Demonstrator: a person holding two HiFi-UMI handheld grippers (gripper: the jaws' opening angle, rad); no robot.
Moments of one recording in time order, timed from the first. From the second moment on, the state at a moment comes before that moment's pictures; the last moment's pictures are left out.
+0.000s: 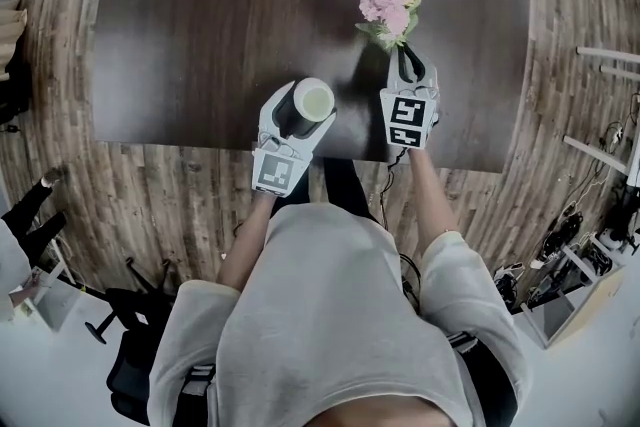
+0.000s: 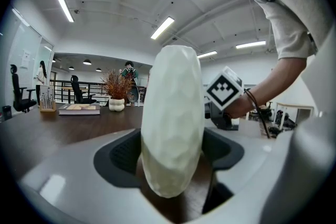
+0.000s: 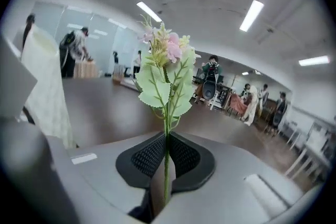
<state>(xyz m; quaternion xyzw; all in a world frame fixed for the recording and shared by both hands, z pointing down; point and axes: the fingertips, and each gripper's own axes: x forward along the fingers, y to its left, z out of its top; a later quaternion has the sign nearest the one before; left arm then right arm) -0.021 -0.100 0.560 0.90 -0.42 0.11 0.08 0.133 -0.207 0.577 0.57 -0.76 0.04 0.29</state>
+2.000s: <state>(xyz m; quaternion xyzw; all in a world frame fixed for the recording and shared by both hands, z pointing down) -0.020 -0.102 0.561 0.89 -0.43 0.11 0.07 -0.013 -0.095 0.438 0.36 -0.93 0.09 0.01</state>
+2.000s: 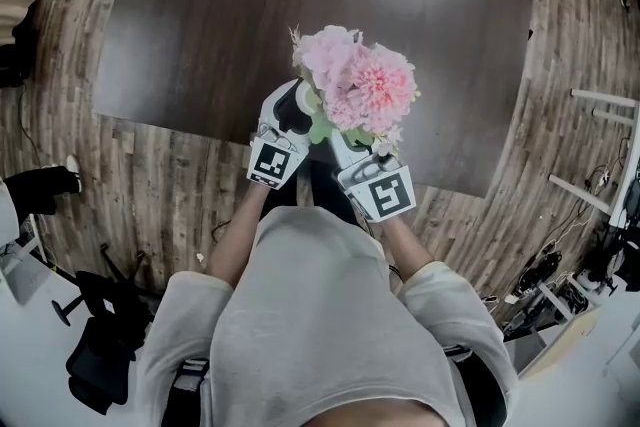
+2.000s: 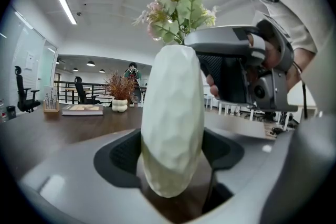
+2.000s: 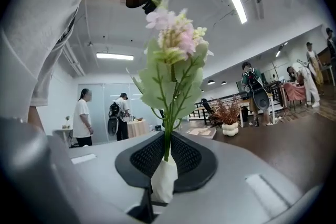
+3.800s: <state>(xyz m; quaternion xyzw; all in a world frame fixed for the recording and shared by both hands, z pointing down) -0.020 -0.101 0.560 0.90 -0.43 0.10 0.06 -0.013 -0.092 0.500 0.31 -0.93 0.11 0.13</state>
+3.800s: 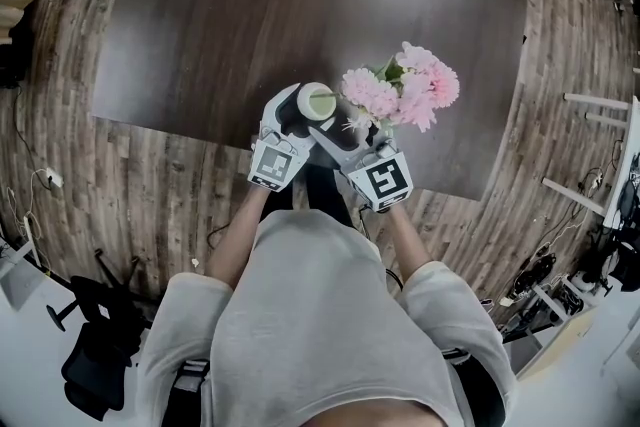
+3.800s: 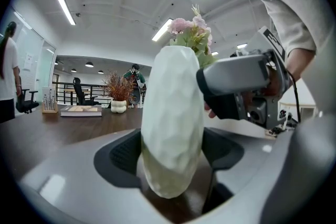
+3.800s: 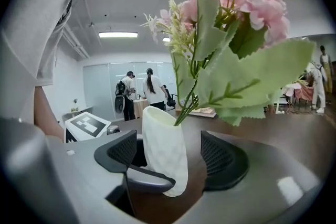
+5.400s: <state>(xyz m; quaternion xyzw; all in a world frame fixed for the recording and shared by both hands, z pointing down) -0.017 -0.102 0.558 0.89 -0.43 0.12 0.06 -0.019 -0.091 0.523 0.31 -0.93 0.08 0.18</state>
